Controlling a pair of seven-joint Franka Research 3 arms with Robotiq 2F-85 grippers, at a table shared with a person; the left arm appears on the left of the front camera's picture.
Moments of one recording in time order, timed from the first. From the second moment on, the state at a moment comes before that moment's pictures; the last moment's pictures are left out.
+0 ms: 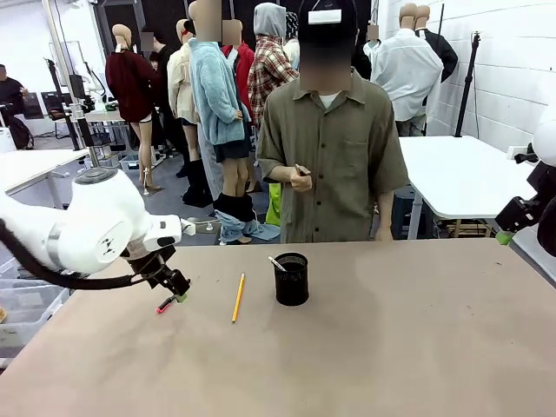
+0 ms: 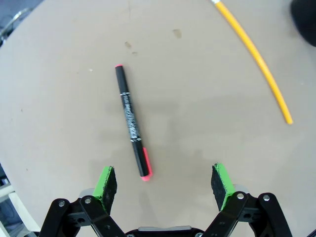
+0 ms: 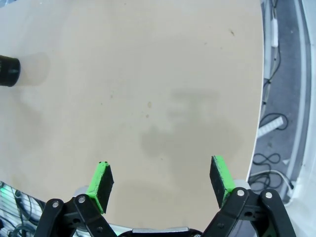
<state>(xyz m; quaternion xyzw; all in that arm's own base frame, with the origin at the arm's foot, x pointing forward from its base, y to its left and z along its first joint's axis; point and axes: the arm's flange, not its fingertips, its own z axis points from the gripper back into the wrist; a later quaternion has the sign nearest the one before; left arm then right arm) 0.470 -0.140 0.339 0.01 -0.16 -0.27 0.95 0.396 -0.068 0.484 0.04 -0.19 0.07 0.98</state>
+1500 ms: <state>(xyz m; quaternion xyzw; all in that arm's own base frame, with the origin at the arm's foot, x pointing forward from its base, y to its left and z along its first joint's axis) 0.543 -0.130 0.308 0.00 -0.07 -0.22 0.97 0.395 -0.068 0.484 0.04 -0.19 0.07 0.98</state>
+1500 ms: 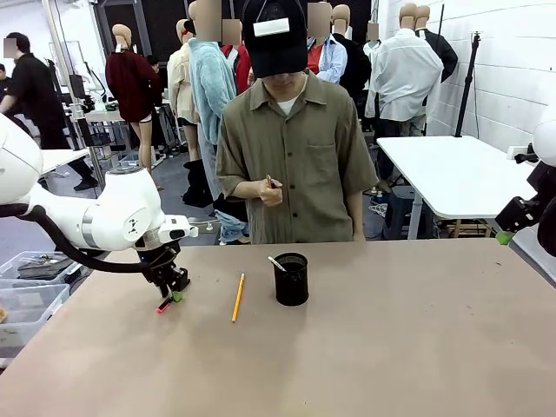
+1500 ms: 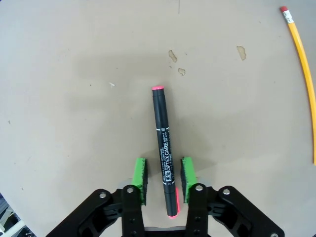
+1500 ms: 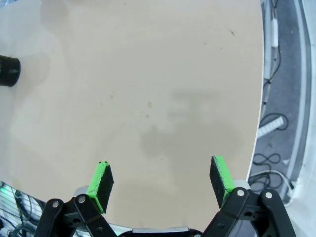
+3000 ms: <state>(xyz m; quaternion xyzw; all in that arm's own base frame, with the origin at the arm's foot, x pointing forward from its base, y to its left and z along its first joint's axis) 0.517 -0.183 0.406 -0.29 -0.28 -0.53 0.75 0.395 -0.069 0.484 0.04 -0.19 0.07 0.98</state>
